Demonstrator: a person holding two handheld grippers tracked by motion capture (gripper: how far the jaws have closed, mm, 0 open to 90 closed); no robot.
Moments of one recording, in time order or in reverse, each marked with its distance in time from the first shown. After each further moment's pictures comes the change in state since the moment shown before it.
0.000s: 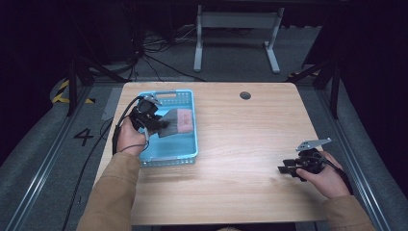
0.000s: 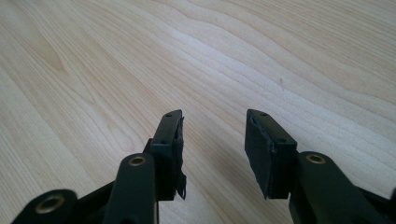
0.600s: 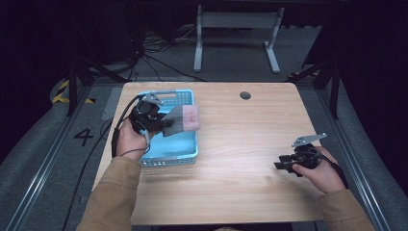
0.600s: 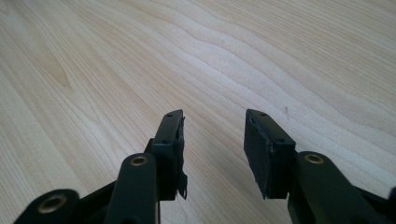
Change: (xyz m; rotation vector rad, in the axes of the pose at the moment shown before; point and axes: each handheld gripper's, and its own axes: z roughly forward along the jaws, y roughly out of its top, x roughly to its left) left arm -0.030 0.011 -0.032 -0.106 -0.003 0.034; right arm 0.000 0.016 0.006 -0.007 0.018 -0.028
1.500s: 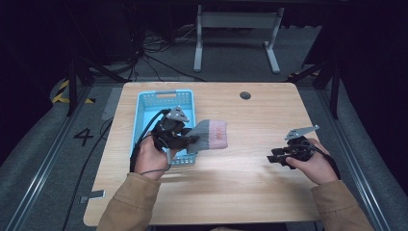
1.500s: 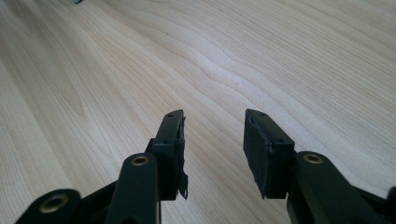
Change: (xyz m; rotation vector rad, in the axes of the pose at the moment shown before) left arm -0.083 0.016 0.002 -0.040 -0.104 0.050; right arm 0.003 0.029 0.007 -0.023 0.038 -0.053
